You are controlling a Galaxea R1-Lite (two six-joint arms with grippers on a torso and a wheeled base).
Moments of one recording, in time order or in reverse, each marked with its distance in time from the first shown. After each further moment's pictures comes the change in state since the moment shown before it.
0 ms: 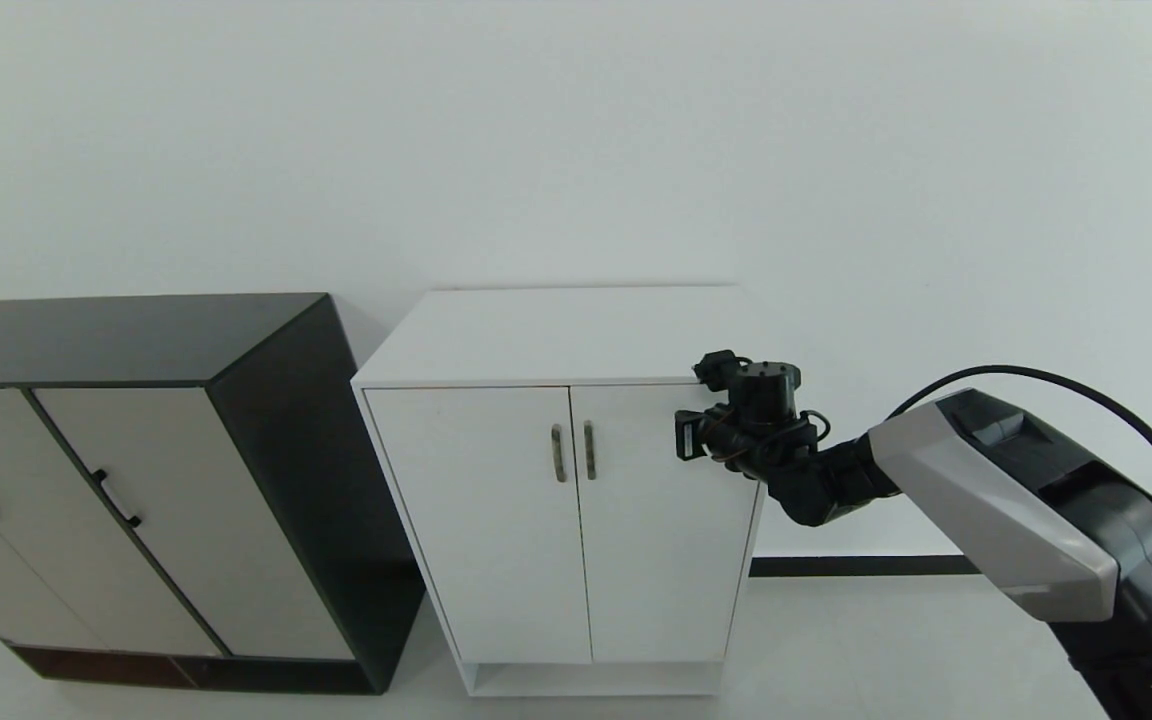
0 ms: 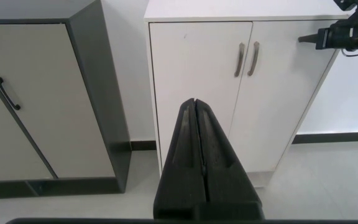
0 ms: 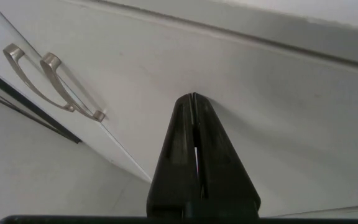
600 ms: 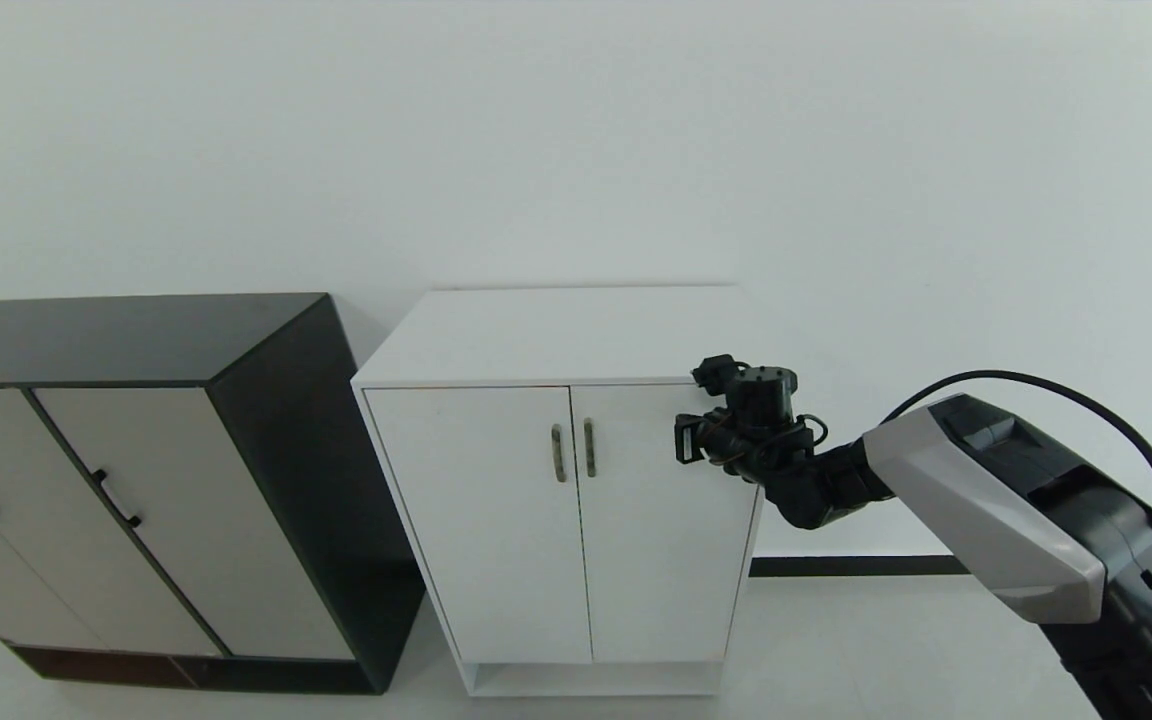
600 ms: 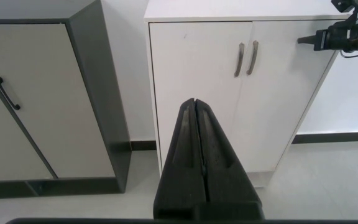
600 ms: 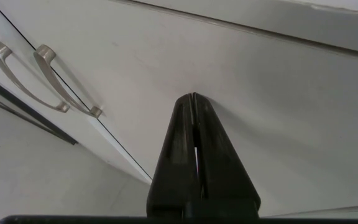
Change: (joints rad) left arm 0.000 0.000 0.000 0.000 0.000 -0.001; right arm -0.001 0.022 -0.017 0.001 -0.021 0.001
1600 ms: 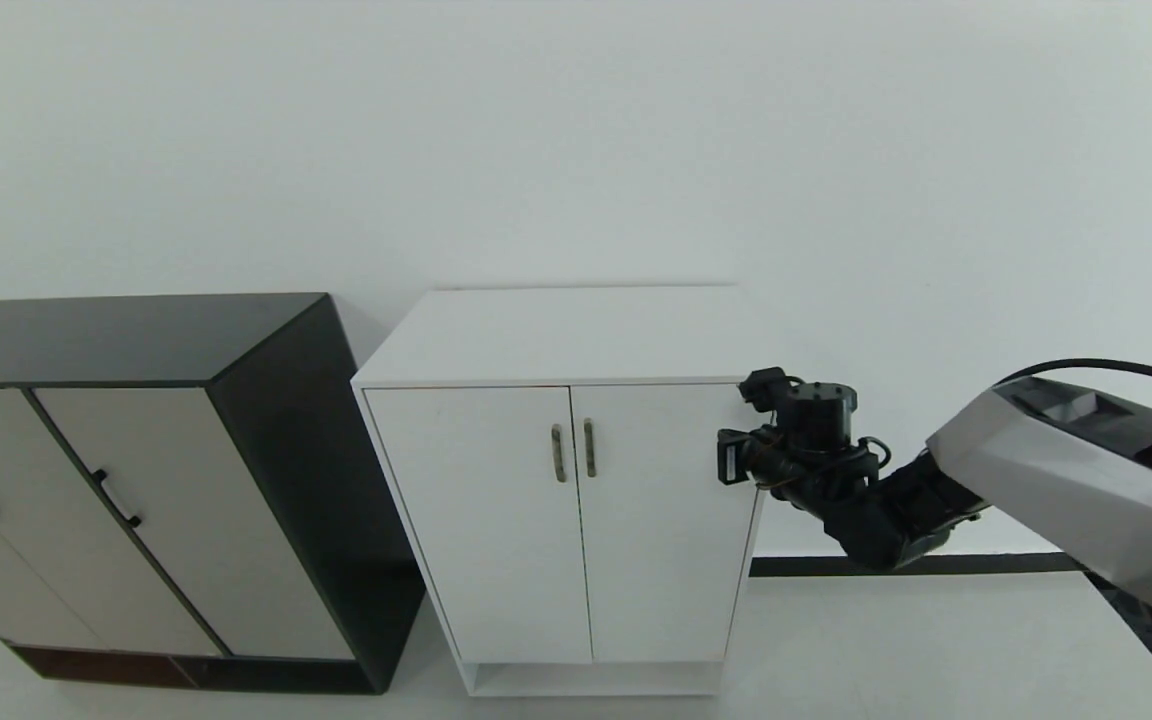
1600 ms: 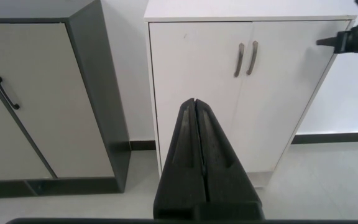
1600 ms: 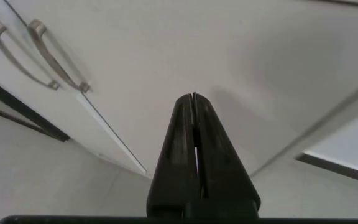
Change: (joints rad) left arm 0.000 0.000 0.000 0.000 0.000 -0.003; right arm -0.029 -0.218 0.481 -0.249 -0.057 0.002
